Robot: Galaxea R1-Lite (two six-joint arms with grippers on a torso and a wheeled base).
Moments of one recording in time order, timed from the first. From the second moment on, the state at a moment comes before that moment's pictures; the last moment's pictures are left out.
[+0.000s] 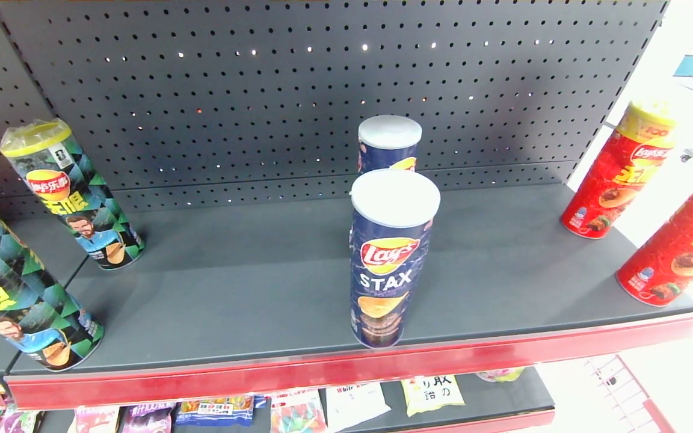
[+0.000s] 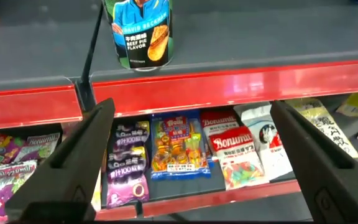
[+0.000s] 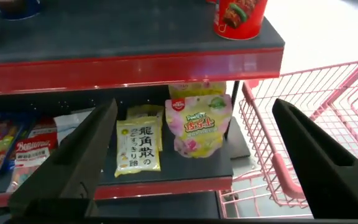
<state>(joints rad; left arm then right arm) 0.00 0.02 0.00 0.00 -0.06 0.00 0.00 0.01 -0.03 0.00 0.01 0.00</state>
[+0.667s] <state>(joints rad) 0.00 0.00 0.00 0.00 -0.06 0.00 0.00 0.01 0.00 0.00 0.01 0.01</state>
